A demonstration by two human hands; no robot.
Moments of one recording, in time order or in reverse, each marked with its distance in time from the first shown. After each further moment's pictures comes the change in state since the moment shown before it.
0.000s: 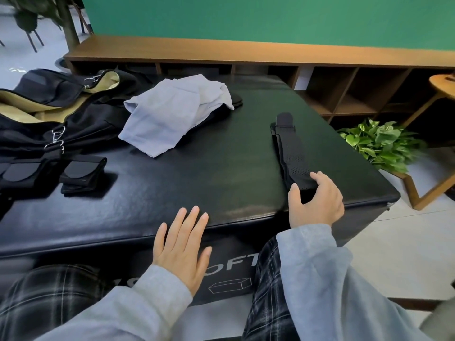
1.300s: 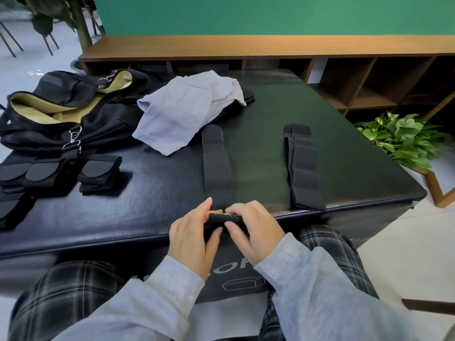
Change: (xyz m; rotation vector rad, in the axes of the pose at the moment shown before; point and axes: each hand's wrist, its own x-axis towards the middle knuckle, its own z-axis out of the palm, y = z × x) left_hand 0.022 -0.001 -0.009 -0.512 0.241 -0.038; right_hand -0.075 -0.036 0.026 0.280 -0.611 -0.745
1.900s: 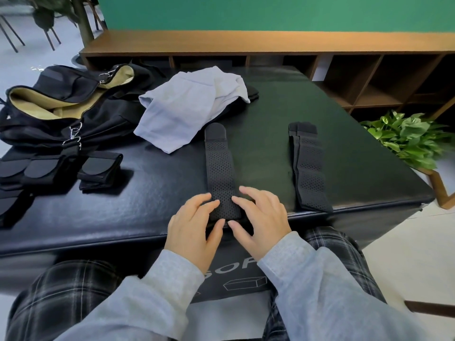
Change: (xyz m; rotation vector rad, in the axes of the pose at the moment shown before) left_hand 0.014 -0.003 -0.006 0.100 -0.052 -0.022; right_hand 0.004 0.015 0.009 -0.365 0.099 0.005
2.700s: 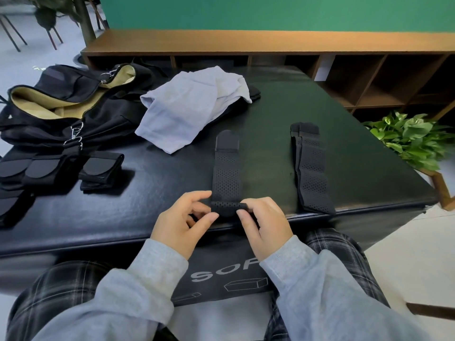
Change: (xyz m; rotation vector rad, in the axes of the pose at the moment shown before) left_hand 0.015 -0.001 -0.029 -0.402 -0.140 -0.312; right_hand 0.007 -0.011 -0.014 0.315 -0.088 0.170
